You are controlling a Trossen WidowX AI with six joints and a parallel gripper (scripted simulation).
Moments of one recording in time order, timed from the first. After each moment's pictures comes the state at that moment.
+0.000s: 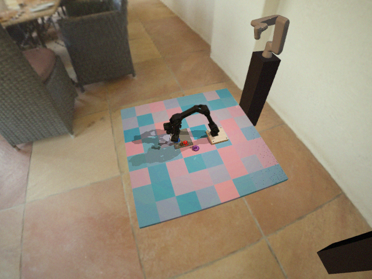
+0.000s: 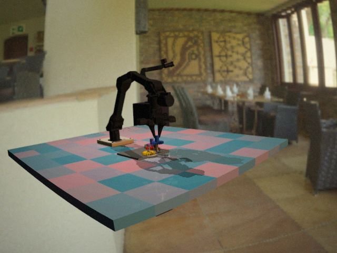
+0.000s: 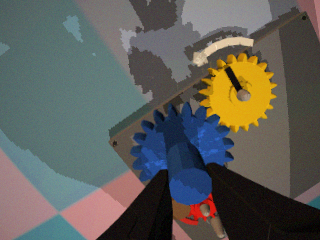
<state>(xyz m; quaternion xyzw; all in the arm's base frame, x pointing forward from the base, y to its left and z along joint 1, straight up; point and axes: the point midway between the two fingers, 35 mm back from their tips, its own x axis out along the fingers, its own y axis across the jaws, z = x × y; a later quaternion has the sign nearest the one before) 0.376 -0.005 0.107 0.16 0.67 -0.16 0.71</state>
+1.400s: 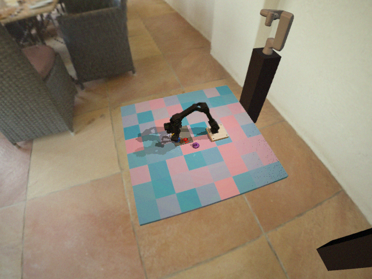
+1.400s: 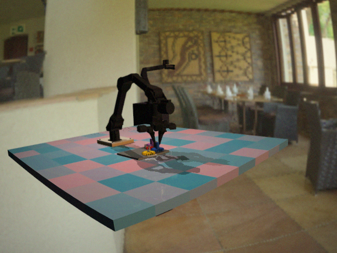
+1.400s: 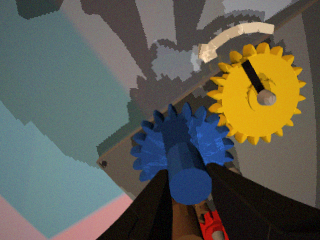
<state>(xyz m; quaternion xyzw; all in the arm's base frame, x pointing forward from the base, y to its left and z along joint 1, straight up) 0.377 -0.005 0.072 0.18 0.67 -0.17 0.70</state>
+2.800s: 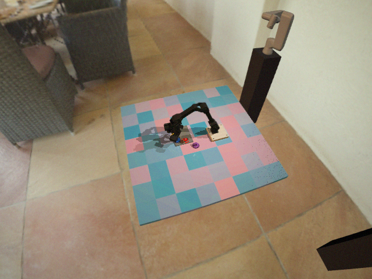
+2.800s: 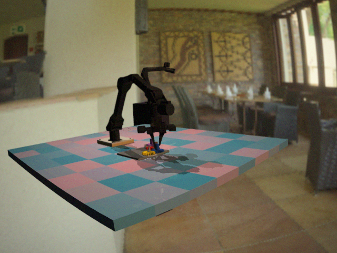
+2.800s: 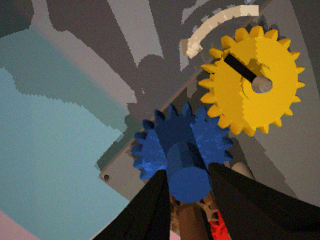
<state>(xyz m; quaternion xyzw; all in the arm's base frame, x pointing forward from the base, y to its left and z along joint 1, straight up) 0.377 -0.005 0.067 0.23 0.65 -0.22 0.69</state>
